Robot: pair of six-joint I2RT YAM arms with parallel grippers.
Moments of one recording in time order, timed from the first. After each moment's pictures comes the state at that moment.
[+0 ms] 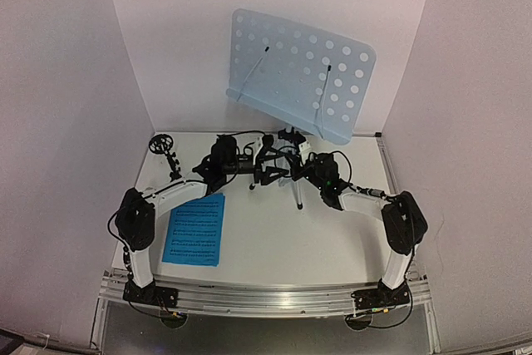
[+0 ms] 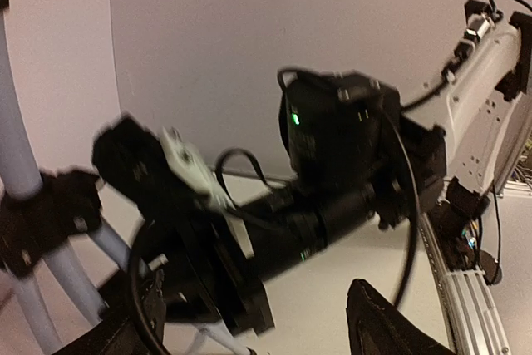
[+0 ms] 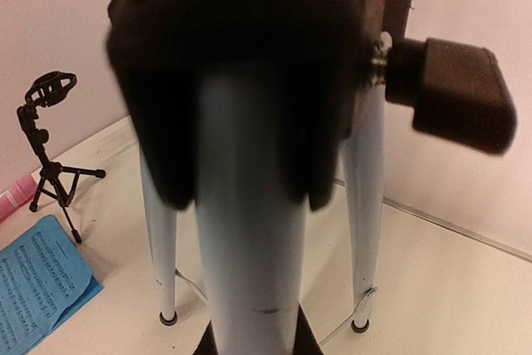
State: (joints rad) left arm -0.73 1.95 1.57 0.32 0.72 0.00; right arm 0.60 1.87 1.20 0.53 -0.04 0.03
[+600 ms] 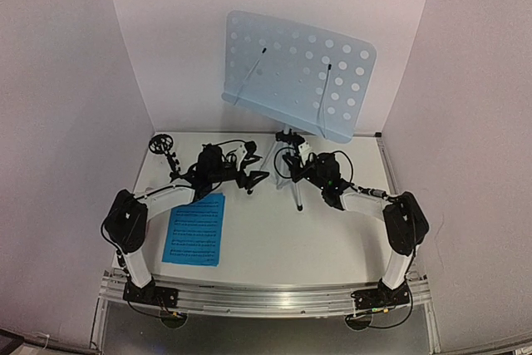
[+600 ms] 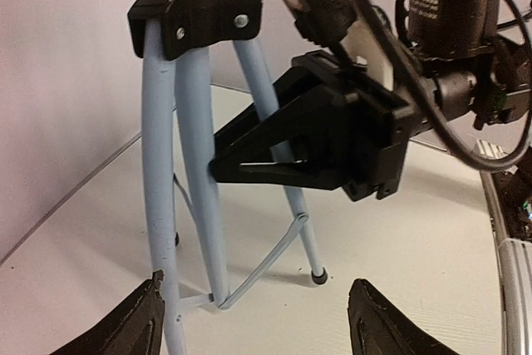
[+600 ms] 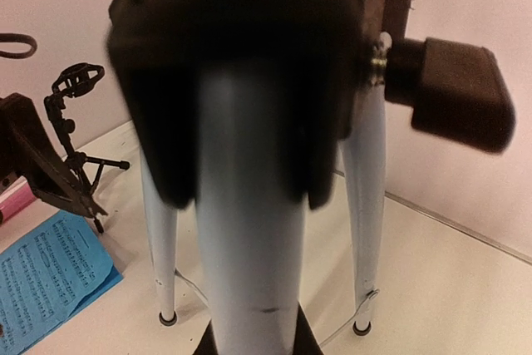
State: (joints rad) left arm -0.65 1.84 1.29 0.32 0.57 0.08; right arm 0.60 1.85 1.19 0.52 -0.13 0.03
